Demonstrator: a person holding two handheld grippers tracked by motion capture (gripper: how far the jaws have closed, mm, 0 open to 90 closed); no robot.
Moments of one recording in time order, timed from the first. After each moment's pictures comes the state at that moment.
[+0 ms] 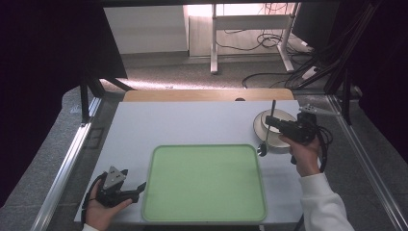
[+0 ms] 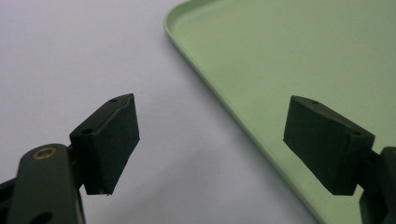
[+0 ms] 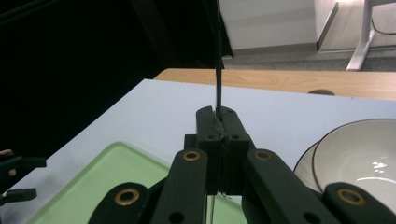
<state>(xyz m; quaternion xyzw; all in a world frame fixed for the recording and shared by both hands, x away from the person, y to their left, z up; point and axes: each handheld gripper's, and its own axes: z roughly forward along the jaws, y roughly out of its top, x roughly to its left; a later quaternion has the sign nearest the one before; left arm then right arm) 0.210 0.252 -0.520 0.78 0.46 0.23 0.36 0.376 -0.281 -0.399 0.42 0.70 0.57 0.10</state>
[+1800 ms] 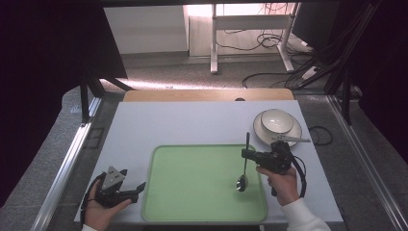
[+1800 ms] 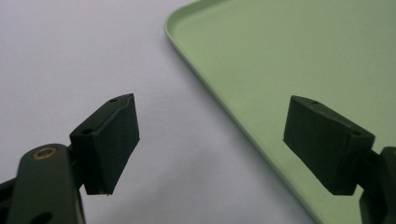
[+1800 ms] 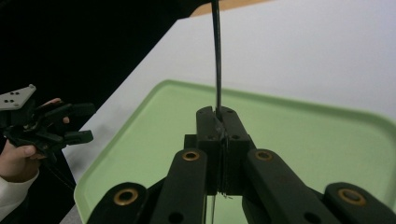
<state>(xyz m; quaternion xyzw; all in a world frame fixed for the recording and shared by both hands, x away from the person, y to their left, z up) 0.209 0.253 -0.518 0.77 0.46 0.23 0.37 0.318 -0.225 -0.452 0.45 0.72 0.53 -0.01</state>
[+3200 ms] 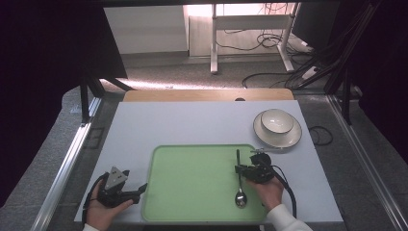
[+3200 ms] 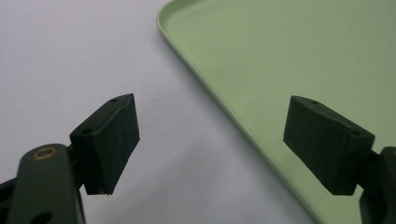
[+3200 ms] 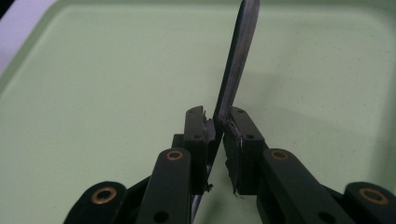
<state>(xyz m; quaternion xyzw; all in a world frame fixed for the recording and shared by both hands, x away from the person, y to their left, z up) 0.211 0.250 -0.522 0.78 0.46 0.22 0.36 0.318 -0.193 -0.514 0.52 0.77 0.37 0.03</state>
